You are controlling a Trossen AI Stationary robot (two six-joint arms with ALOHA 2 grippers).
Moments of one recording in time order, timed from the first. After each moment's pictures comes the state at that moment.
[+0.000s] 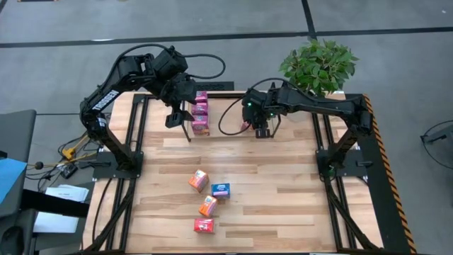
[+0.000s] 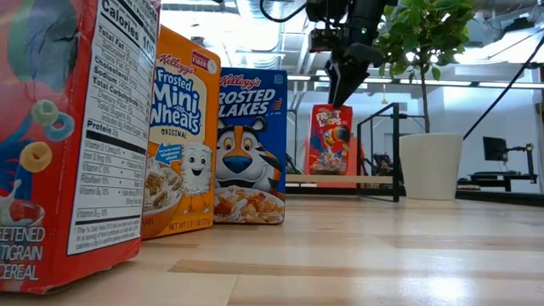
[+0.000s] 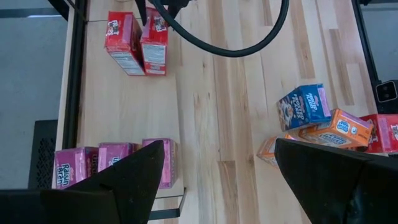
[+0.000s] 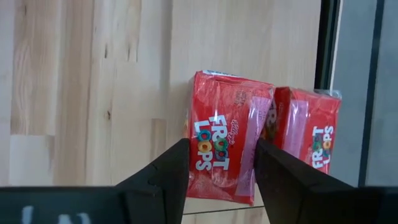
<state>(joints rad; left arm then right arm) 0.36 1.64 2.24 -1.51 0.20 0.31 -0.31 1.66 1.51 -0.99 0.13 -0.45</state>
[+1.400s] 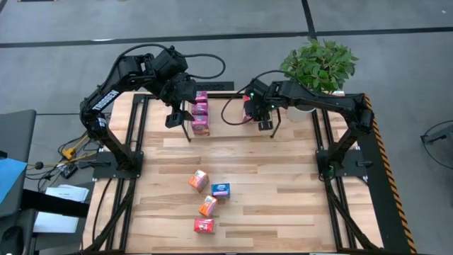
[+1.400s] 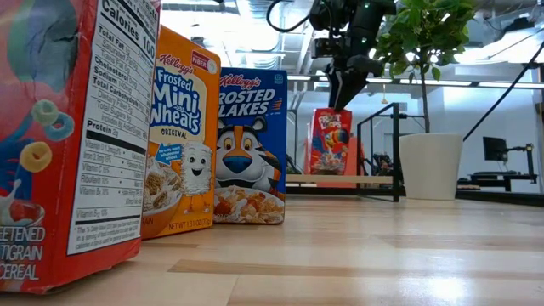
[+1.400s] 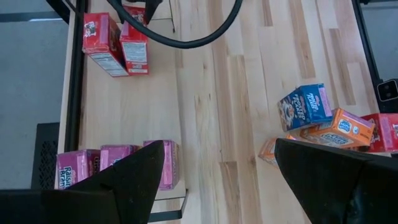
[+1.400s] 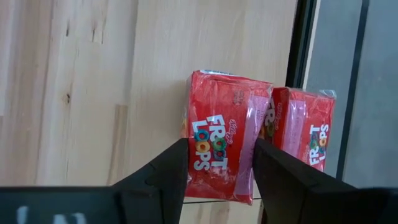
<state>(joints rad) 0.36 1.64 2.24 -1.50 0.19 0.32 -0.41 1.66 1.51 -0.96 0.13 -0.61</state>
